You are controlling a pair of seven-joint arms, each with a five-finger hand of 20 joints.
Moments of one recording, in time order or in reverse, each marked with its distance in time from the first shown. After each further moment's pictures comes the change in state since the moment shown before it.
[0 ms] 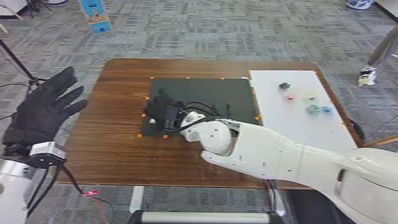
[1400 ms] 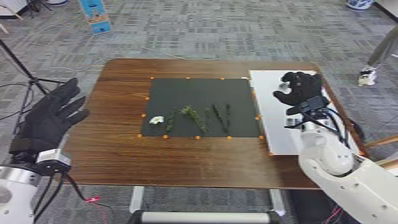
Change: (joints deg) left arm 0.6 -3.6 1.1 -0.3 3.0 1.1 -1.9; right arm -42.2 31.3 51.2 -17.7 1.9 20.4 13.9
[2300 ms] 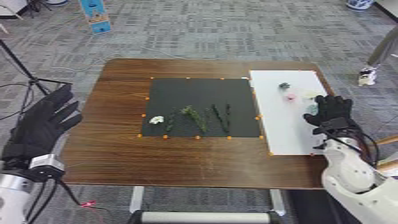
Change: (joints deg) left arm 2.8 -1.6 -2.8 -0.4 0.5 -0.4 -0.6; right arm -7.9 4.3 4.1 5.0 -3.4 -4.6 8.5
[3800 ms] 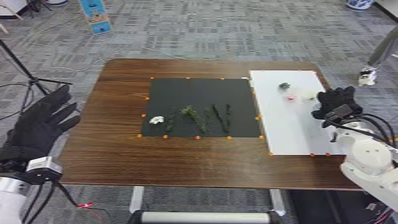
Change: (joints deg) left arm 1.6 0.2 -1.0 -0.6 -0.1 -0.3 0.6; right arm 18.1 11.1 -19.3 2.8 3.5 -9.5 -3.8
